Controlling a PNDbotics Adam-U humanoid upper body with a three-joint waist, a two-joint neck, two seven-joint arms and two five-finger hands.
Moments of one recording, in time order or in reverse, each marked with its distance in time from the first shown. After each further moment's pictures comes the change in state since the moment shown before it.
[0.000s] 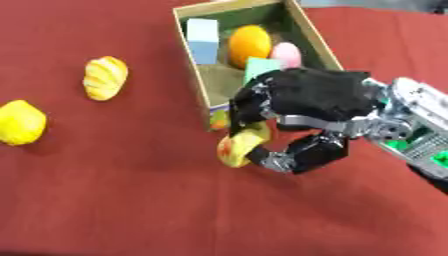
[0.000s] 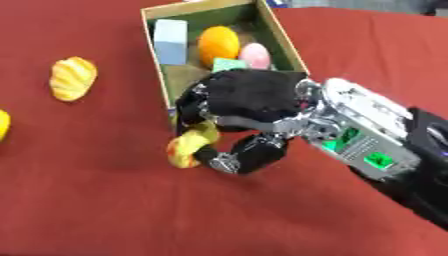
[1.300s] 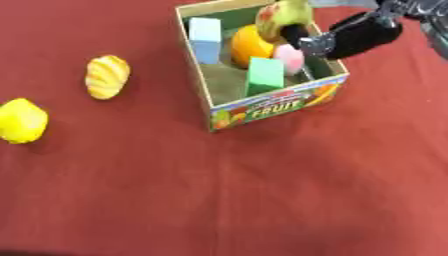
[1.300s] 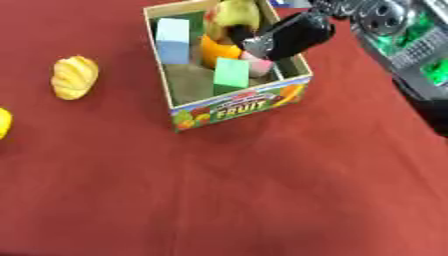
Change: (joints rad) left arm -0.005 0.009 0.000 0.000 0.002 0.001 0.001; right arm -0.162 0.014 -0.170 0.275 0.032 0.214 -0.027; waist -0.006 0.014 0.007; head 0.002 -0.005
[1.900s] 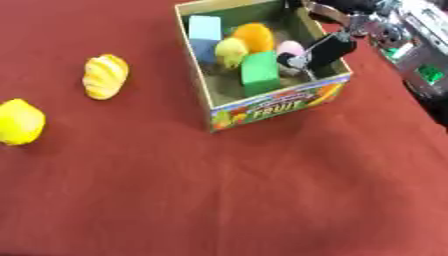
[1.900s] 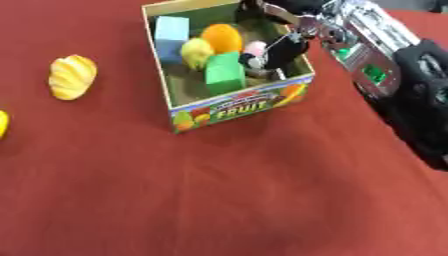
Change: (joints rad) left arm -0.005 0.000 0.000 0.000 0.004 -0.001 -0.002; right arm -0.024 0.079 0.029 0.271 0.221 -0.126 -0.025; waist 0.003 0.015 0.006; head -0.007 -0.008
